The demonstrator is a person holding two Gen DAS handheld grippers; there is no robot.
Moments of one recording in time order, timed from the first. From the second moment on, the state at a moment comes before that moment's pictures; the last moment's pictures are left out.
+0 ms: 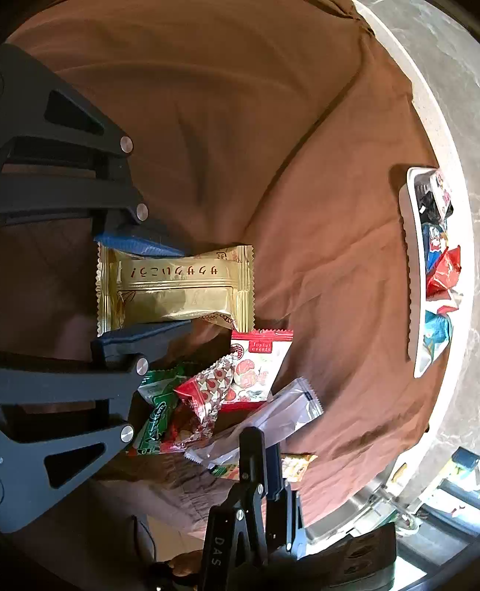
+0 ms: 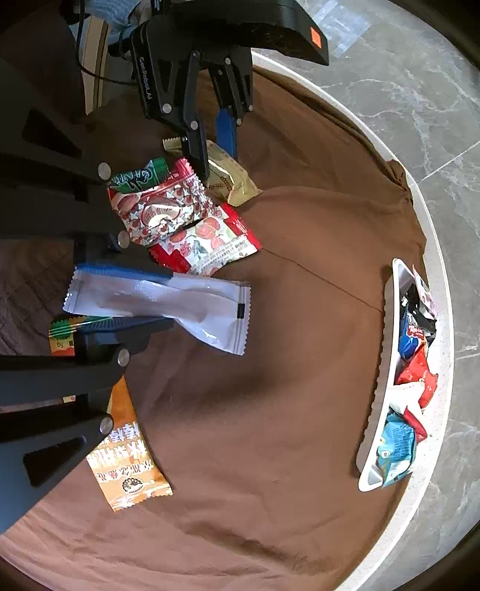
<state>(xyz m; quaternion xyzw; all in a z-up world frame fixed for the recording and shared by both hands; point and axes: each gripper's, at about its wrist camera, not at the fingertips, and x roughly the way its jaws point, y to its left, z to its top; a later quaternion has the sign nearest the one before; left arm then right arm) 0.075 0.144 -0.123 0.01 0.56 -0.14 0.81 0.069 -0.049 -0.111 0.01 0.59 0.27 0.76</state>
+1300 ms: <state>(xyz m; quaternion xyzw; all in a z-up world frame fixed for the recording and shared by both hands) 0.275 0.167 -0.020 -0.07 0.47 -0.16 0.87 0.256 -0.107 -0.038 0.15 0.51 0.25 0.81</state>
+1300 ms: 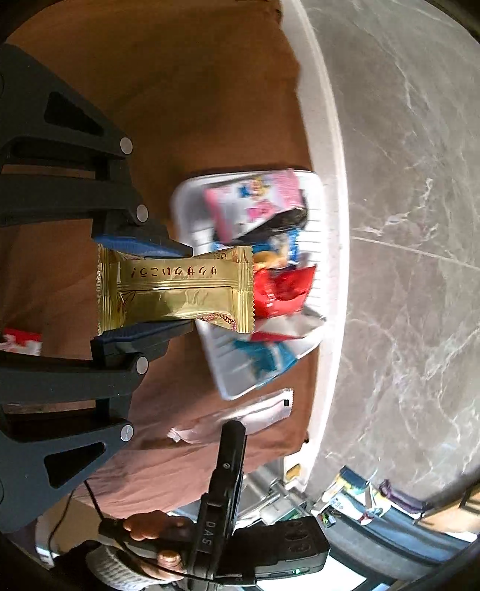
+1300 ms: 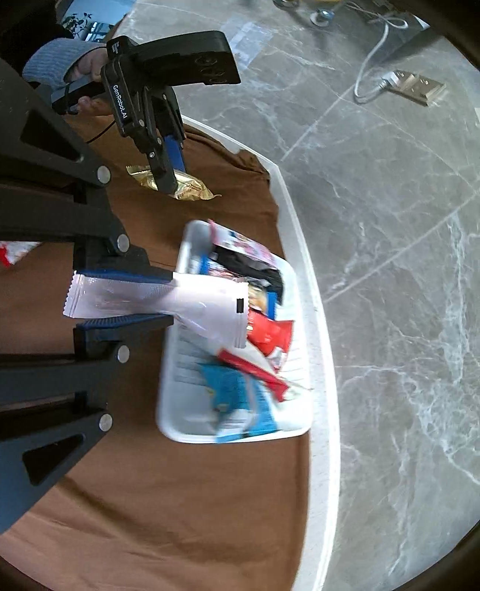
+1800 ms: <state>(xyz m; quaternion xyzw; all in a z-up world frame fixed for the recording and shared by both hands) 0.387 0.149 -0.046 -0.06 0.48 -0.14 0.86 0.353 -0.092 -0.075 0.14 0.51 0.23 0.81</state>
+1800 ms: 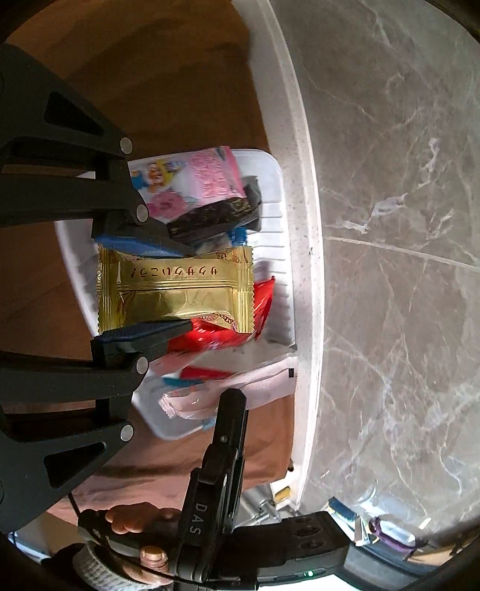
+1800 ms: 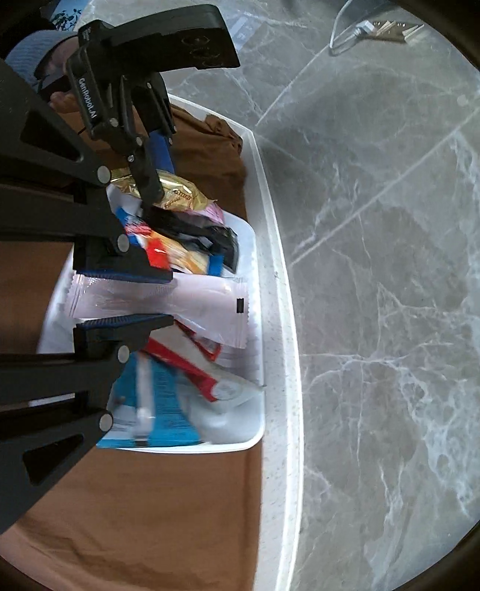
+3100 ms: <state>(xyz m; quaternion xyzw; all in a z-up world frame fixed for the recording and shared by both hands) 0.278 0.118 -0.023 -0.01 0.47 -0.13 0.87 0.233 -0.102 -0.026 0.07 0.47 0.21 0.86</state>
